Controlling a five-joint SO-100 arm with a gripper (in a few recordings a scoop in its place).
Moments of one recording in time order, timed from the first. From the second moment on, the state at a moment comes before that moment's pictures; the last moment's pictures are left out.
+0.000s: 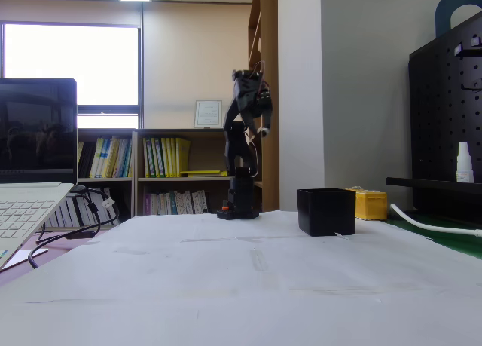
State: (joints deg) arm -3.8 51.8 80.9 88.0 -71.7
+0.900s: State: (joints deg) arm 8.3 3.3 5.9 75.4 -90.6
